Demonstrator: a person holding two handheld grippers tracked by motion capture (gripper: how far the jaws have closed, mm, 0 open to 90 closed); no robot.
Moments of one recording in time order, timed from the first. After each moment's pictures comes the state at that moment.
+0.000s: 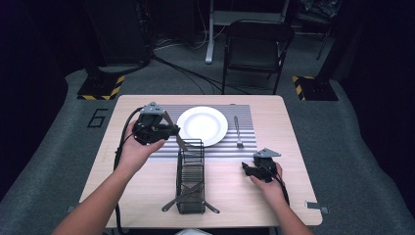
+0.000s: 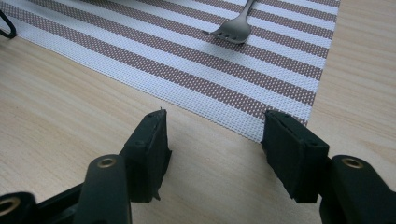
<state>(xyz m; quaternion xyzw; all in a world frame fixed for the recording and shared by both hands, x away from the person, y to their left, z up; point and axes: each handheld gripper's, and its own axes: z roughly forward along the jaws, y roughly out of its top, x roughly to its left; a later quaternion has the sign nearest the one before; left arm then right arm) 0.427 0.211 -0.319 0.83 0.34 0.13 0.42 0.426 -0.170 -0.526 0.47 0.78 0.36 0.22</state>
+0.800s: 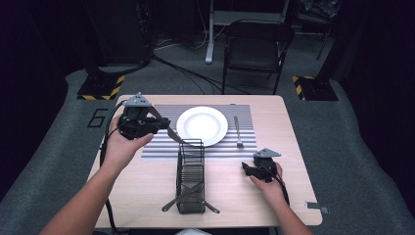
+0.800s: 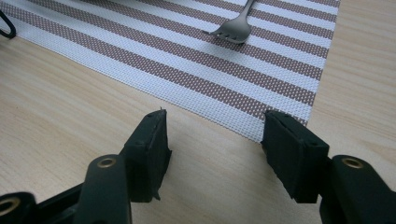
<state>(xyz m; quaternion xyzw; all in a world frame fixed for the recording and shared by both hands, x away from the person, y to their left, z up) 0.416 0.236 -0.285 0.82 0.35 0.15 0.44 0.426 -0.170 -0.526 0.47 0.78 0.36 0.22</state>
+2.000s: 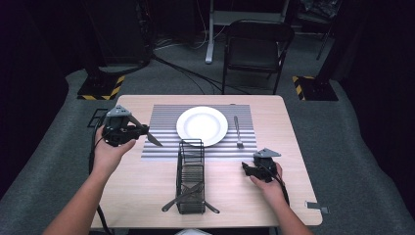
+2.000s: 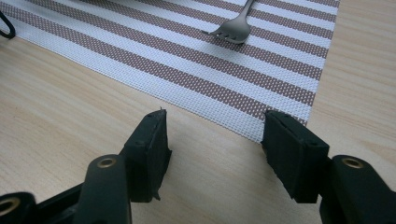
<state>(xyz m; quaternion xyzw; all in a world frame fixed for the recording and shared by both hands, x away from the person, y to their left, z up) 0.433 0.296 -0.349 0.79 0.43 0.17 0.41 0.426 -0.170 -0.526 0.47 0.77 0.36 0.22</state>
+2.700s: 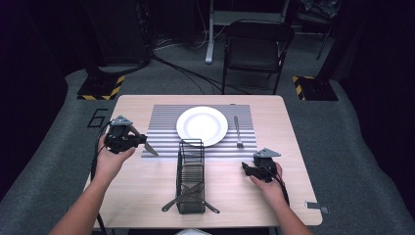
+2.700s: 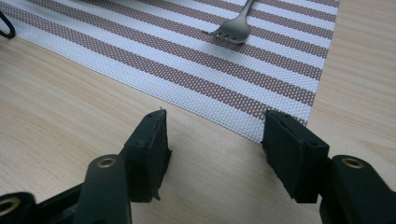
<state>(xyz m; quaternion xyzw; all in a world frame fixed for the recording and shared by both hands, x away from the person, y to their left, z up) 0.441 0.306 -0.392 0.80 0.45 0.16 0.37 0.426 -0.170 -0.526 0.47 0.78 0.36 0.22</state>
